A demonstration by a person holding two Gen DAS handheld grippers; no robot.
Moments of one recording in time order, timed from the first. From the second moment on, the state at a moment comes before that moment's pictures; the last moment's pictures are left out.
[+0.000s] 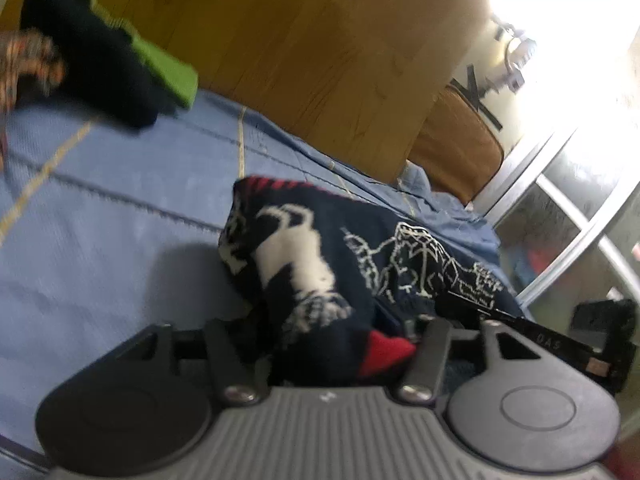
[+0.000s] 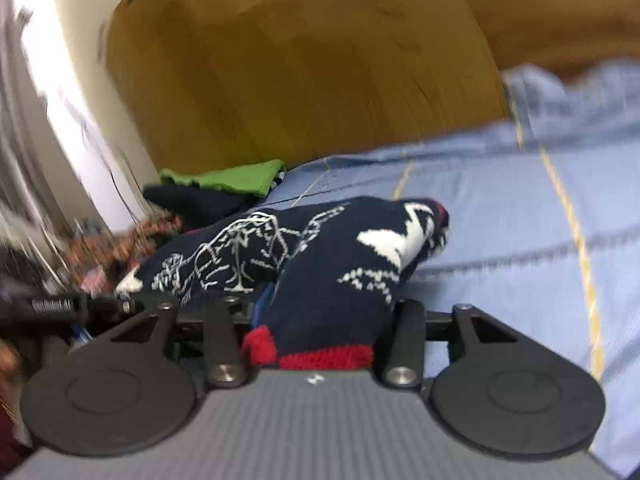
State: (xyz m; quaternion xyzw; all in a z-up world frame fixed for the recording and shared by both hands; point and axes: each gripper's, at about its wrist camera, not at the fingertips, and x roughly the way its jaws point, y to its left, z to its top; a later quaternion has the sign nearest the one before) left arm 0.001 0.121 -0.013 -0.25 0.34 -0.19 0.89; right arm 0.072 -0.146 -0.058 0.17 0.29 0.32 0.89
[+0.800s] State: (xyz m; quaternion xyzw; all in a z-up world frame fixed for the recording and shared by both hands) left arm 0.002 0.120 -0.020 -0.26 0.33 -0.25 0.87; right arm 0.082 -0.164 -0.067 0.25 0.31 0.33 0.85
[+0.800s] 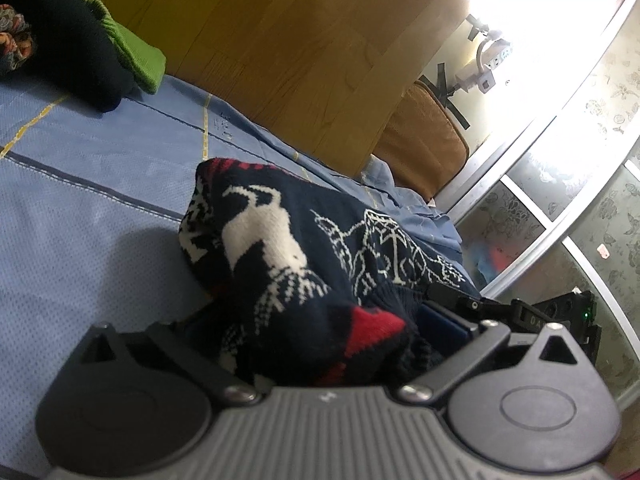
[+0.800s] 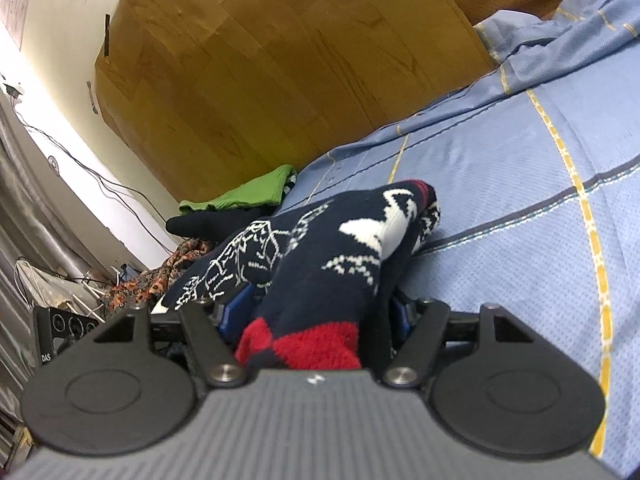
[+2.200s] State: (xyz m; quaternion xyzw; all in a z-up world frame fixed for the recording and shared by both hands) left arm 0.004 0.158 -0.023 -0.36 0.30 -0.22 0.86; right arm 0.074 -0.148 -0.066 0.20 0.30 0.34 0.87
